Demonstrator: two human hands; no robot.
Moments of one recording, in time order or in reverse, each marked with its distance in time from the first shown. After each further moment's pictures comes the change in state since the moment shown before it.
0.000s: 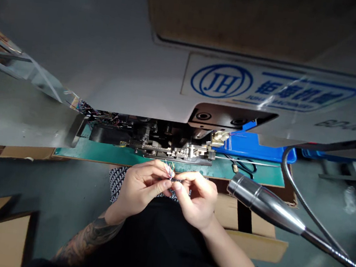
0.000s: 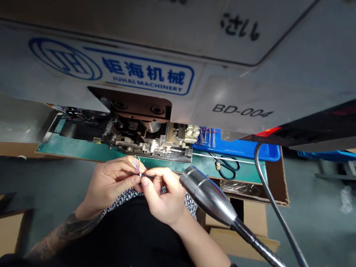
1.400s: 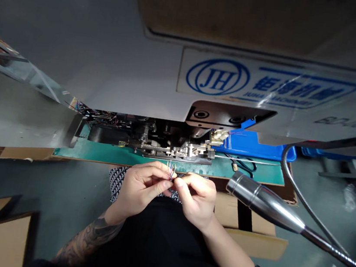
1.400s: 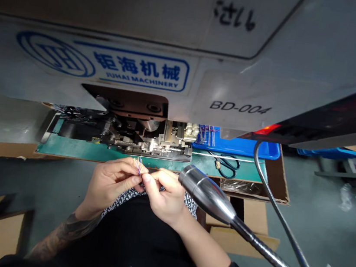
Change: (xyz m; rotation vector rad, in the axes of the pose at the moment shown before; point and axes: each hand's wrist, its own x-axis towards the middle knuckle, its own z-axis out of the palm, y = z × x) left_hand -0.001 0.002 0.000 0.022 -0.010 -0.019; right_hand 0.003 -0.002 -0.001 -0.043 -0.032 -0.018
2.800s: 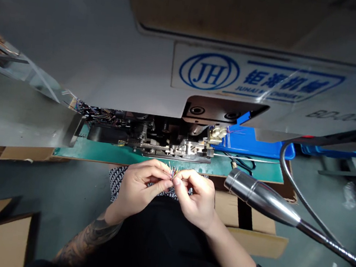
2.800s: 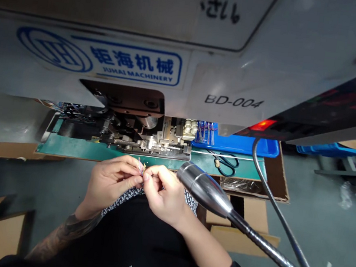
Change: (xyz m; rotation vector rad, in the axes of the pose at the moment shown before) left_hand 0.001 0.000 -0.002 0.304 0.002 0.176; right_hand -0.008 0.004 -0.005 0.002 -0.103 0.073
